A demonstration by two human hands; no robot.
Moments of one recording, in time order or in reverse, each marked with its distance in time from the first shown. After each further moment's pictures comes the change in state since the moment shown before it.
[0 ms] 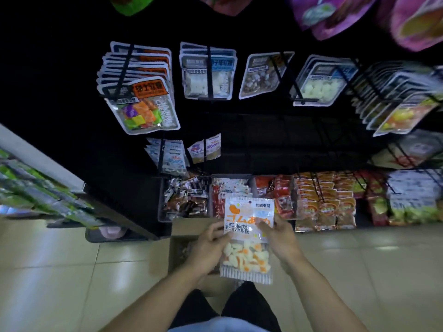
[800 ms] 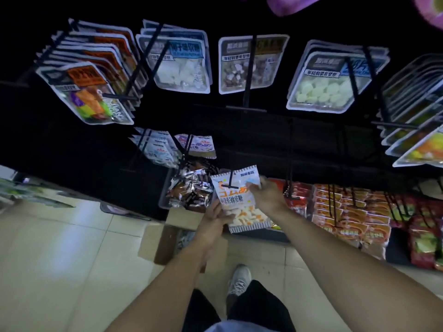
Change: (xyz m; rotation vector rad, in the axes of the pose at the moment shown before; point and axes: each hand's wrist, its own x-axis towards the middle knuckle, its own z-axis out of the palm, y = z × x) left_hand 0.100 0.047 0.118 -0.337 0.192 0.001; right_hand 0.195 -0.046 -0.055 -0.503 -0.257 -0.172
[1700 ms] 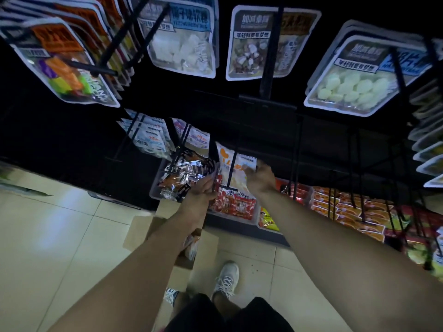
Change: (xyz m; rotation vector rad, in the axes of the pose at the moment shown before) left_hand 0.044 0.038 -0.022 0.086 0.050 0.057; right_hand 0.058 -0.026 0.012 0.018 0.077 0.109
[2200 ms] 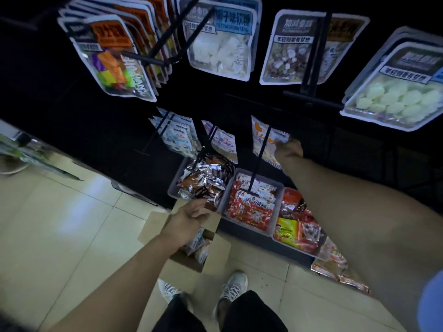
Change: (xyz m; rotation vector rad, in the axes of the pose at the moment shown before) left_hand -0.025 -0.047 -0.064 0.228 0.165 0.026; right_hand 0.092 -0.046 -0.007 -0.022 0.128 0.021
